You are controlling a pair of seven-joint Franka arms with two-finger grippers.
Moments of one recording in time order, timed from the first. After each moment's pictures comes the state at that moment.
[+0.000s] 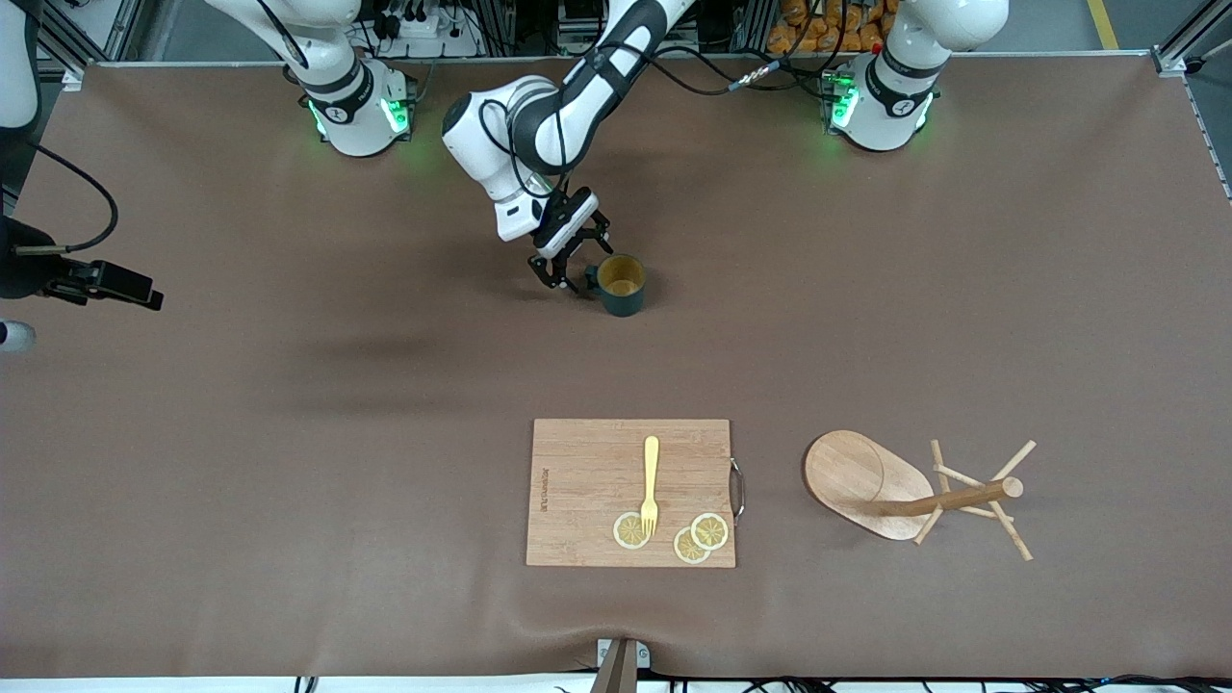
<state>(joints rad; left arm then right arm) -1.57 1.10 0.65 -1.11 -0.07 1.73 -1.93 -0.19 0.11 0.09 -1.59 0.02 1.58 -0.01</state>
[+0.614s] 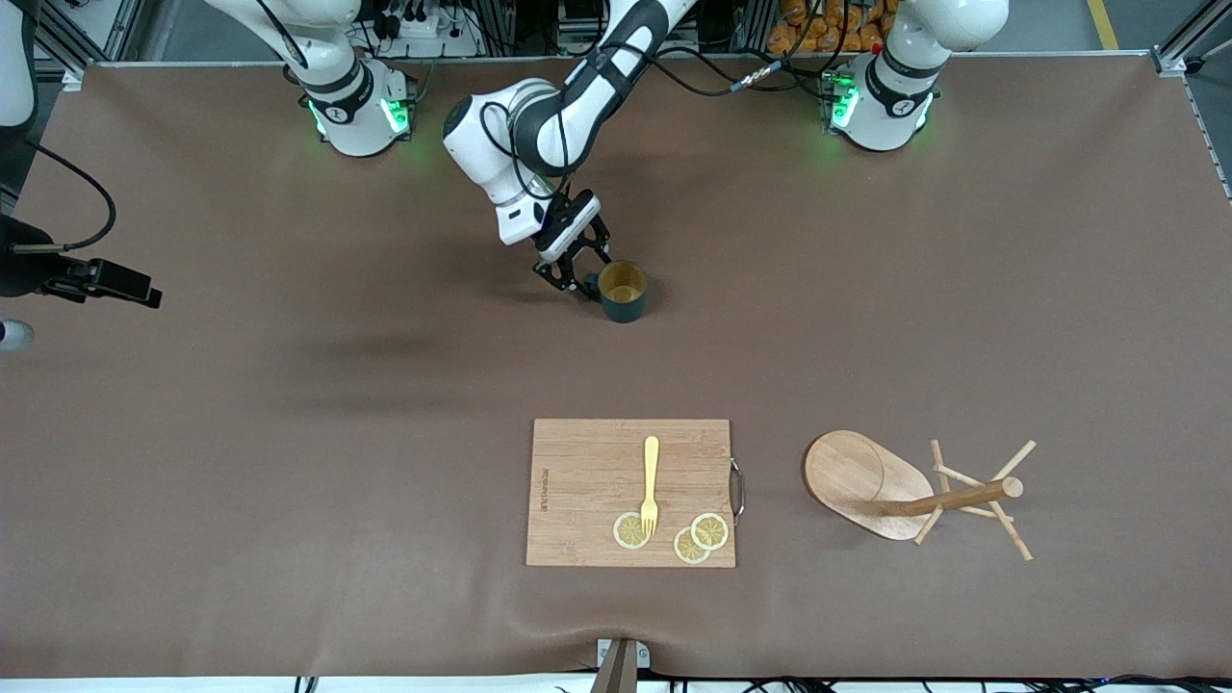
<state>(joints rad) -1.57 1.10 0.67 -1.11 -0.07 1.74 -1.93 -0.19 0.11 0.09 -1.59 0.02 1.58 0.00</state>
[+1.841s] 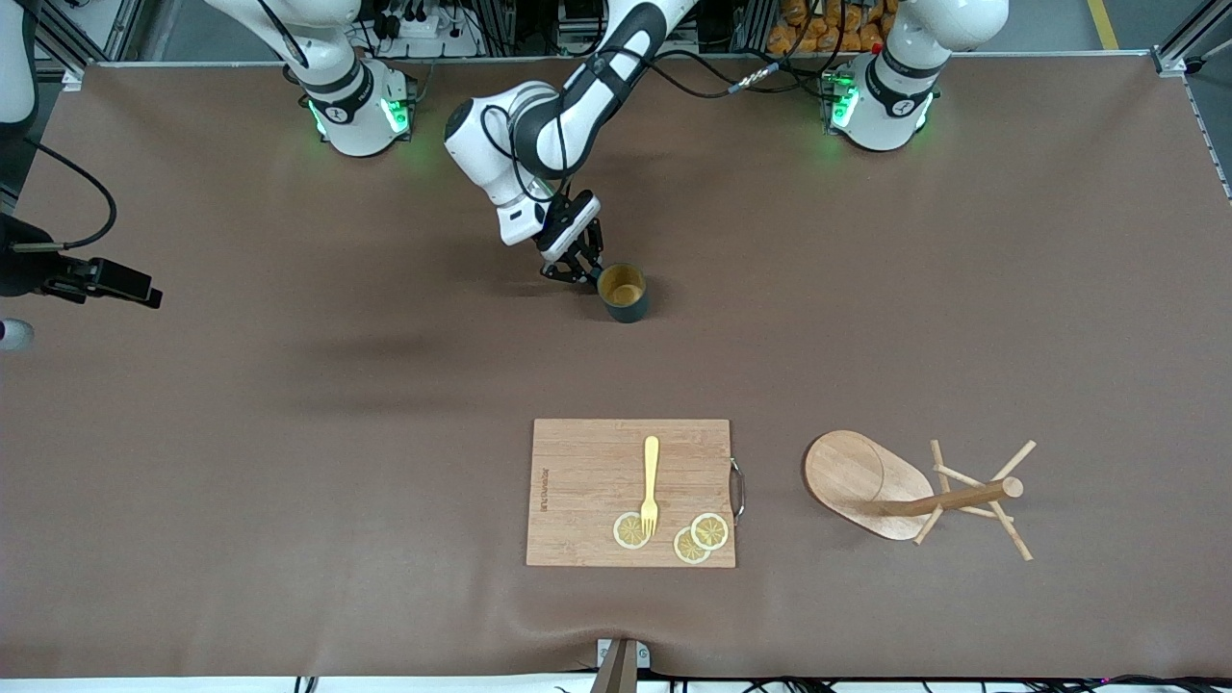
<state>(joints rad) -1.57 1.11 0.66 -1.11 -0.08 1.74 -1.95 -0.19 0.11 0.09 -1.58 0.02 1.58 0.00</state>
